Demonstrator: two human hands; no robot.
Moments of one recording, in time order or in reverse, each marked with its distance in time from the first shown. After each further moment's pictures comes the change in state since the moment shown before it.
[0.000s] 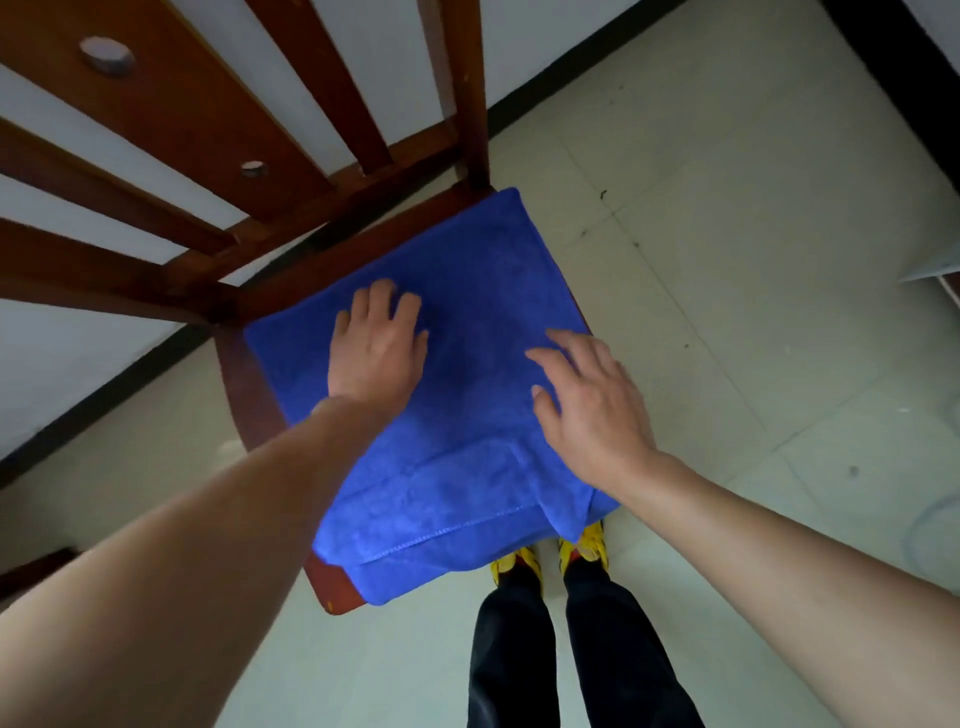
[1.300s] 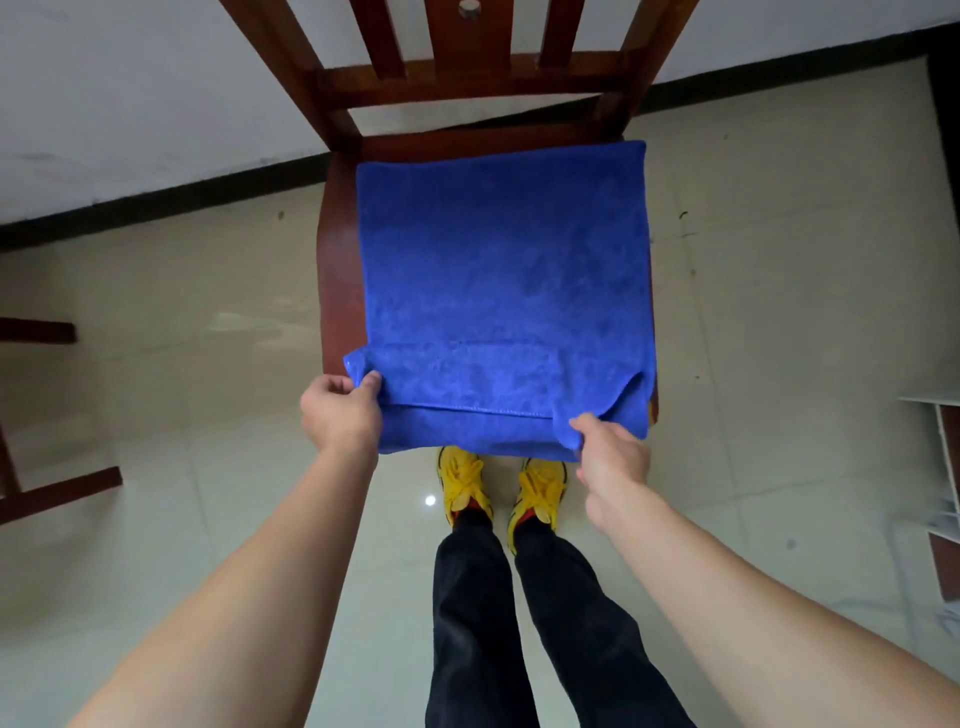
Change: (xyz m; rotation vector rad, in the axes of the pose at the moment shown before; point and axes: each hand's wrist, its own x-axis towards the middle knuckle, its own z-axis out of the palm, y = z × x) left_hand -0.201 0.012 0.025 -1.074 0.285 -1.552; right_hand -0.097 -0.035 0.005 0.860 -0.125 1.232
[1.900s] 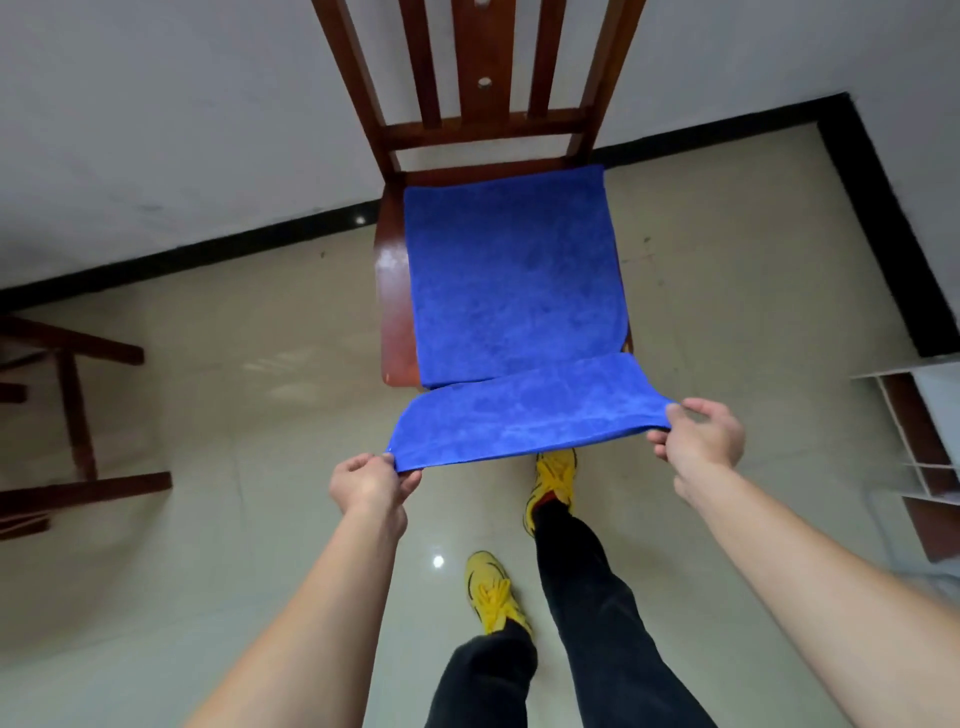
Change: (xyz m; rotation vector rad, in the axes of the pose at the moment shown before) left_hand -0.112 -0.093 -0.137 -0.441 -0.121 -0.366; right_hand -0.072 0.046 -0.127 0.051 0.217 -0.325
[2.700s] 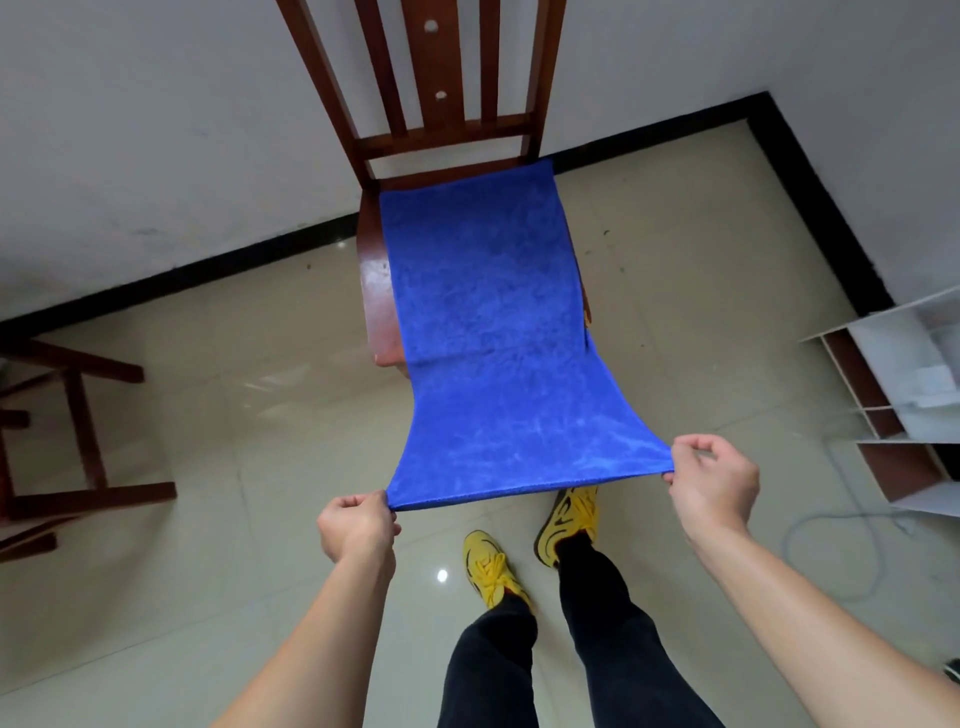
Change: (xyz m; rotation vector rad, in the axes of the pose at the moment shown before) left_hand -0.050 -0.058 -0.084 0.339 0.103 0.185; right_hand -0.091 0.053 -0.118 -0.043 0.047 -0.144
